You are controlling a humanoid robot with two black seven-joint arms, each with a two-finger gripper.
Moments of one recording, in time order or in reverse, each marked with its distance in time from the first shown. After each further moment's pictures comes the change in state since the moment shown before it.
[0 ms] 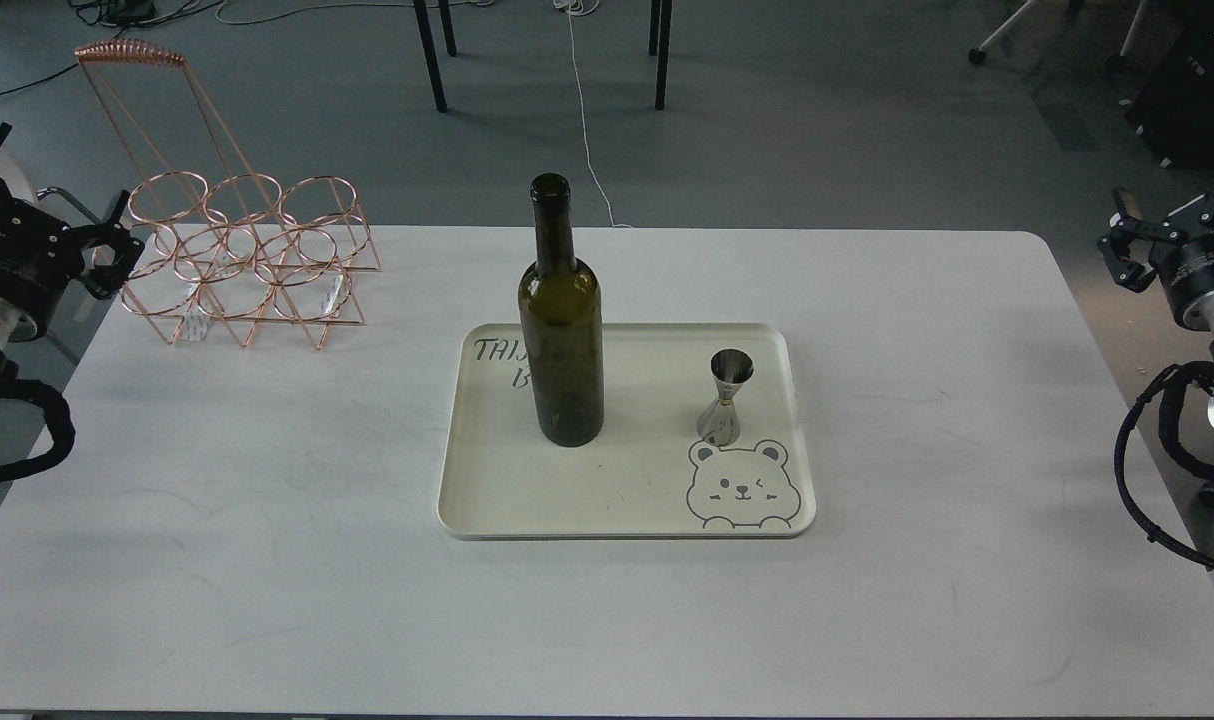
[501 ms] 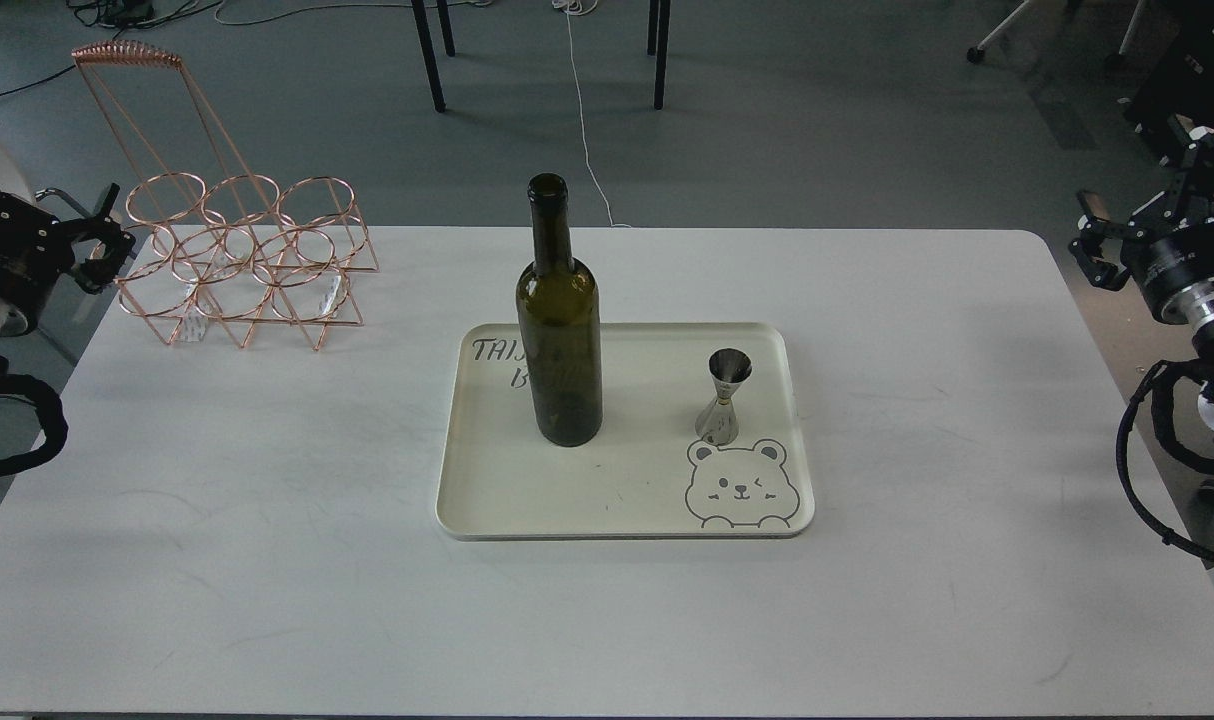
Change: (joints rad) left arm -0.007 0.022 -0.015 -0.001 -0.003 -0.001 -0.006; right arm 0.079 -0.027 -0.089 0.067 -0.198 -0.006 0.000
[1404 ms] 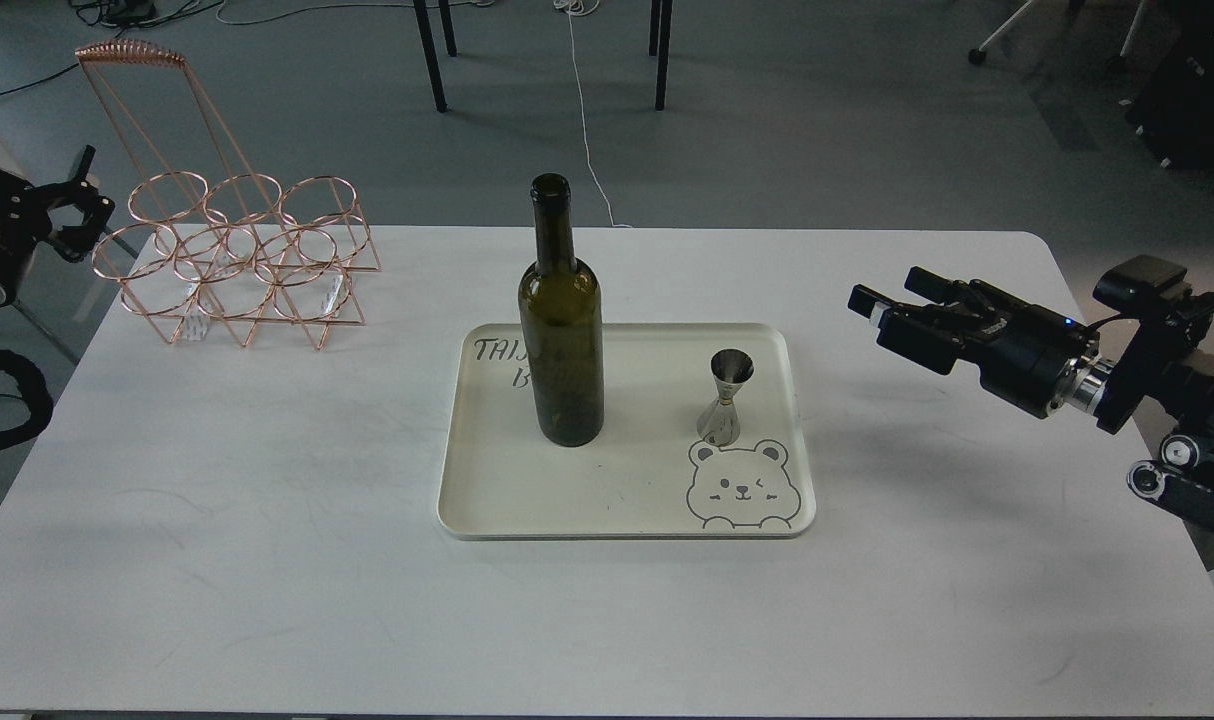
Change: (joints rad) left arm -0.019 0.011 -0.033 -0.014 0.005 -0.005 -0.001; right arm -0.008 -0.251 -0.354 0.693 -1.454 -0.751 0.000
